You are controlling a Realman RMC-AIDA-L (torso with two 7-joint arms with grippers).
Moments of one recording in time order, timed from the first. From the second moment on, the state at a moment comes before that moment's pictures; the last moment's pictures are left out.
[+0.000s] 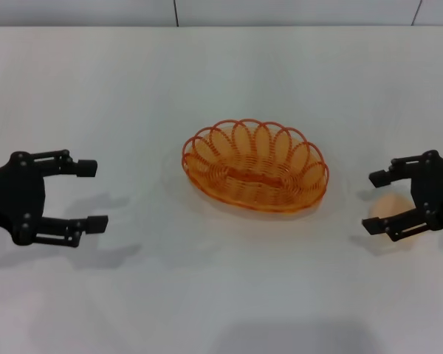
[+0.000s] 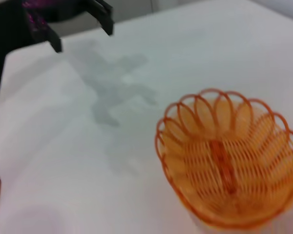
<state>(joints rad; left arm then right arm) -0.33 -1.89 0.92 0.85 1.83 1.77 -1.33 0.47 2.00 -1.04 -1.08 -2.11 -1.63 1.65</state>
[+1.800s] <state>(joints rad) -0.37 -1.92 0.83 0.85 1.94 1.75 -1.31 0.52 2.00 -1.04 -1.11 -2.35 -1.57 1.89</state>
